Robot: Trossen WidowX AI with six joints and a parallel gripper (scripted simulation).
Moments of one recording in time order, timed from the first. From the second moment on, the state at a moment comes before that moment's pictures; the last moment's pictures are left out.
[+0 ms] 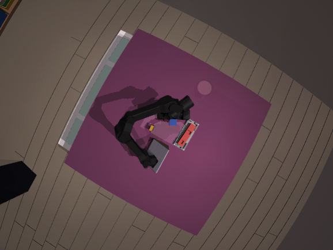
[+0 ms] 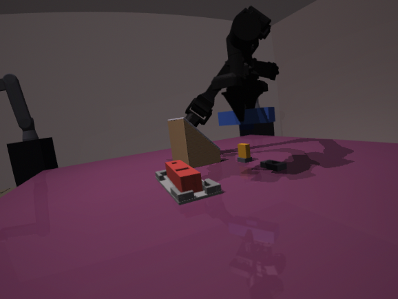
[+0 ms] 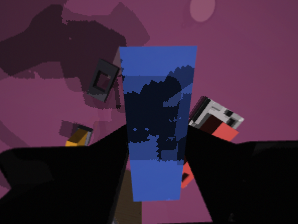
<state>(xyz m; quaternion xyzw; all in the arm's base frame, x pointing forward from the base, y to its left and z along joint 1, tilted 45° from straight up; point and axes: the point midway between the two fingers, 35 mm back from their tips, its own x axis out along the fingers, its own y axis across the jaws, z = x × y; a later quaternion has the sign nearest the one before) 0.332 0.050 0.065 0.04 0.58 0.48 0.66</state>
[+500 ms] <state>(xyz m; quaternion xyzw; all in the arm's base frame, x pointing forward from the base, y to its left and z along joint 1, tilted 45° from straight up) 0.335 0.021 0.026 -0.05 0.51 0.55 0.66</state>
